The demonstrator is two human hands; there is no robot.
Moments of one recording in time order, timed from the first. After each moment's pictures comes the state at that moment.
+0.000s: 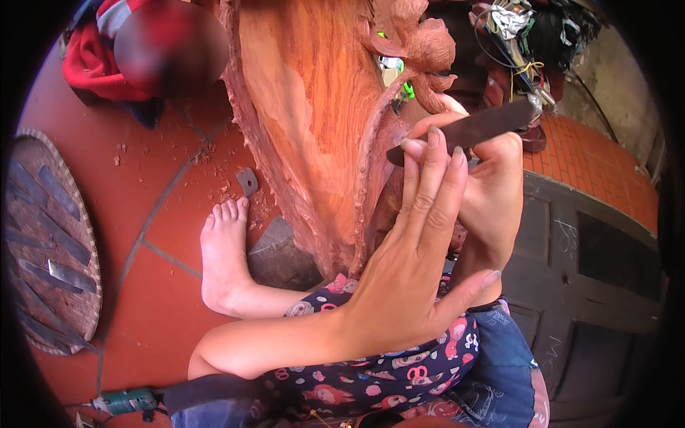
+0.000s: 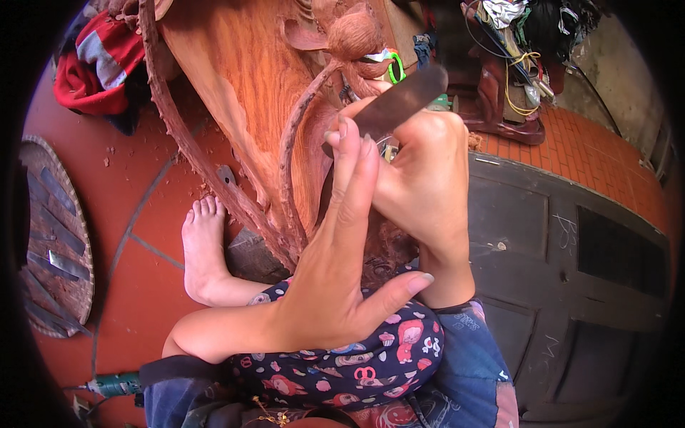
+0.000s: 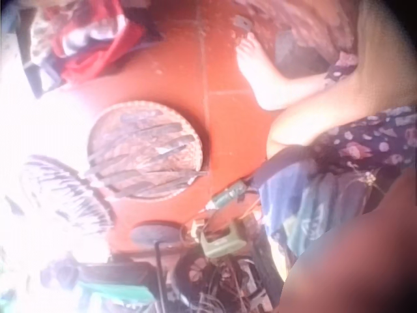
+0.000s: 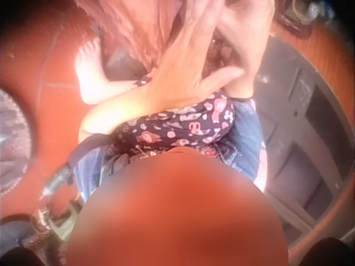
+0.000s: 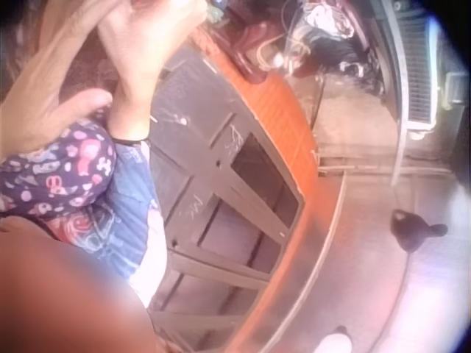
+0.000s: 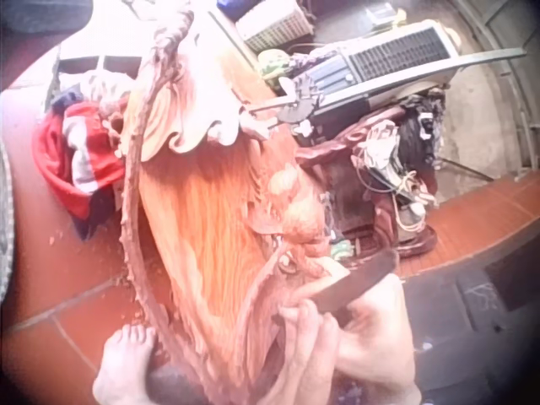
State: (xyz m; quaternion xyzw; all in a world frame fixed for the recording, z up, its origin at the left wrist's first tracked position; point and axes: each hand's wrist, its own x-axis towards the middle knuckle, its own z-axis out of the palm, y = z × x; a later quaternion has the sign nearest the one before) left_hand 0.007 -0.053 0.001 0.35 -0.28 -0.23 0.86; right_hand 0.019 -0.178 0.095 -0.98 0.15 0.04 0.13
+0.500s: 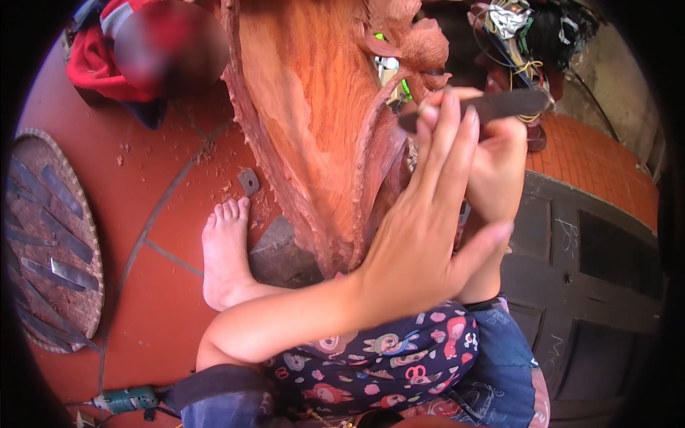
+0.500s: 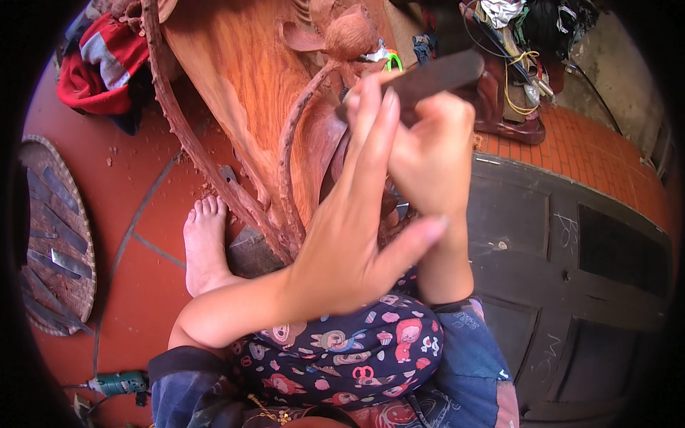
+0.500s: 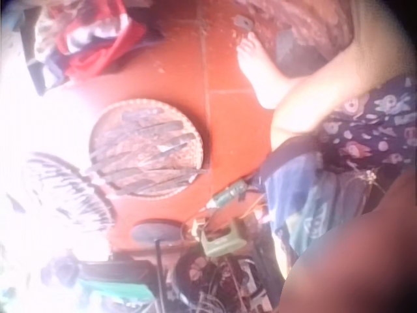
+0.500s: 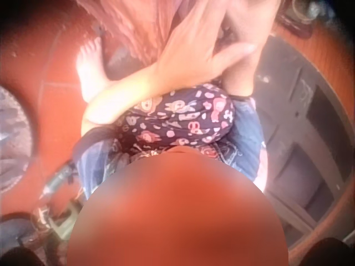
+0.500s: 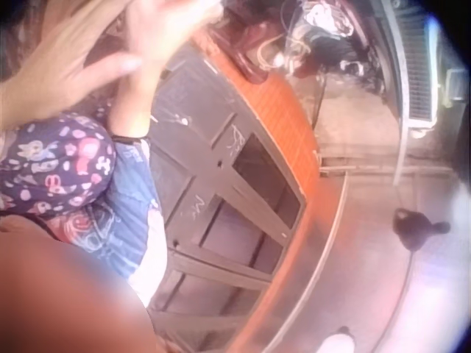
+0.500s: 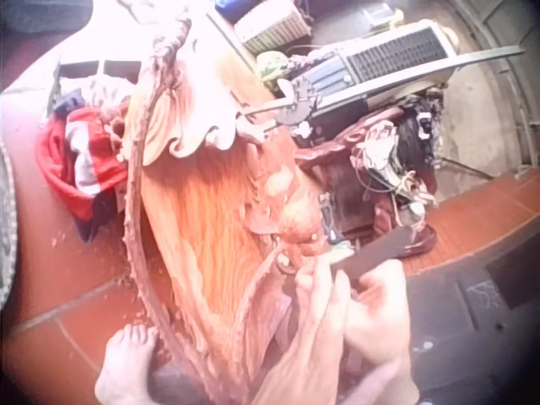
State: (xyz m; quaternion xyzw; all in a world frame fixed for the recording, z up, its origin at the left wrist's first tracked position) left_hand 0.018 -0.079 -0.001 0.35 -0.29 -0.20 0.87; right_hand 0.020 -0.172 0.089 -0.93 0.28 -0.04 0.26
